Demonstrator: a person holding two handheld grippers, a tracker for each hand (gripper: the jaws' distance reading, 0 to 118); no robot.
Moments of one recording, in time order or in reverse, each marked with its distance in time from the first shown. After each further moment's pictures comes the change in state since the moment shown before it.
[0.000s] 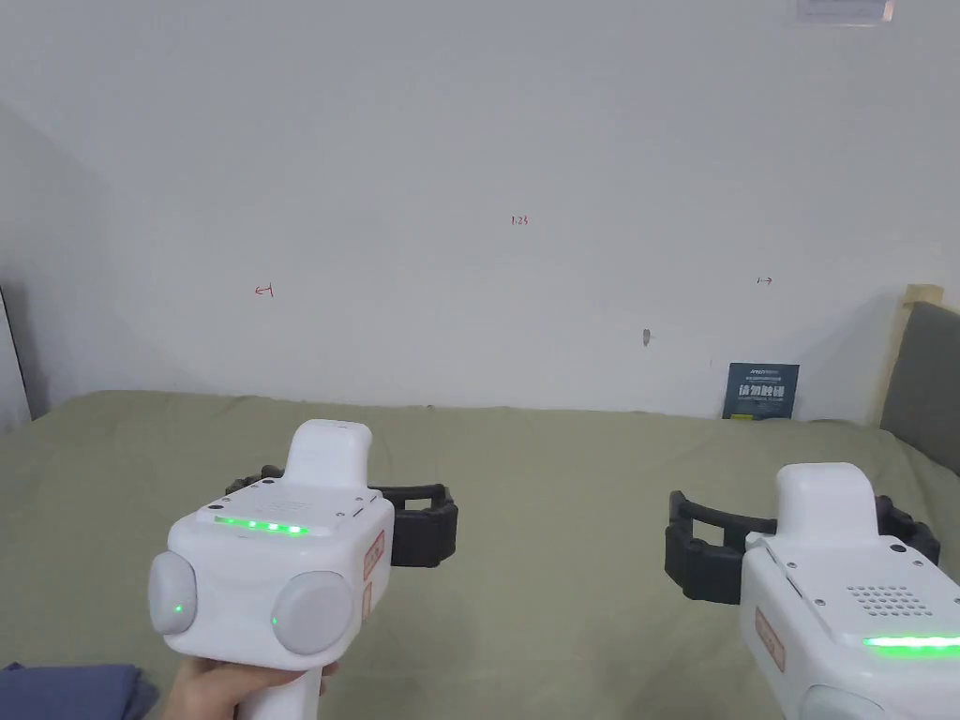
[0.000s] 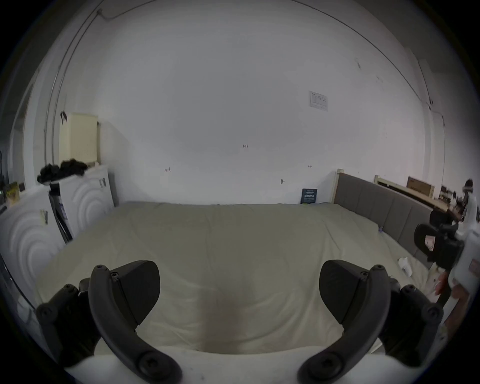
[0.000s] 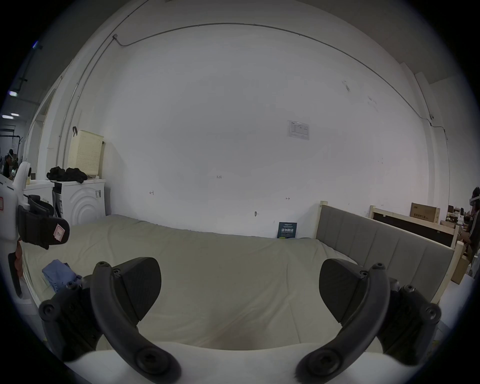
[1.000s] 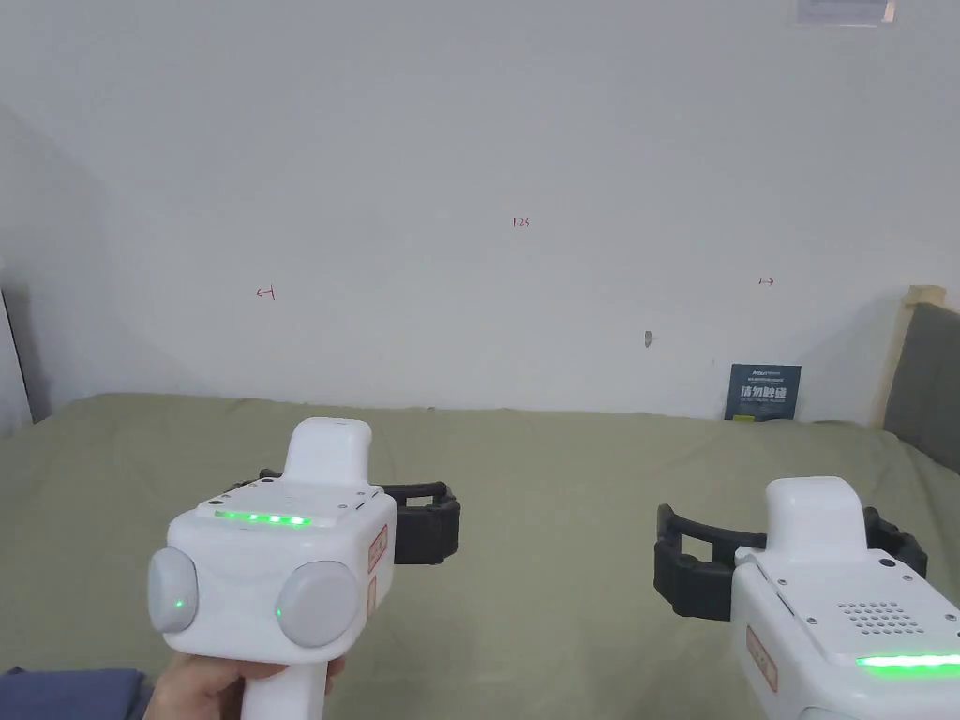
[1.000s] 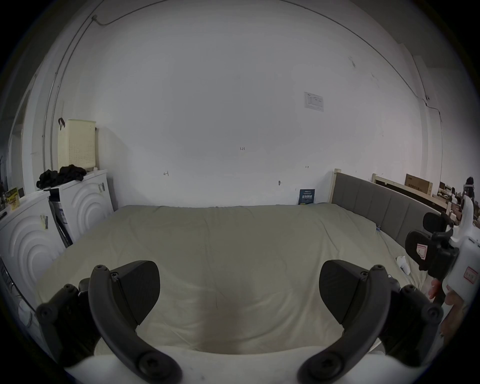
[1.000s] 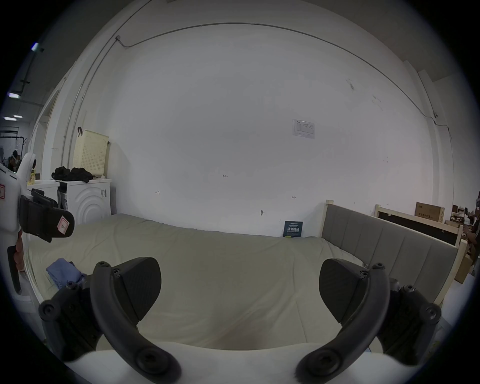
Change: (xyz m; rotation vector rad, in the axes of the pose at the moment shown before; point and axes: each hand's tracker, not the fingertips) left arm -0.001 0.006 0.005 -0.064 0.033 0.034; right arm -0.008 -0.005 0.002 -0.003 0.029 0.001
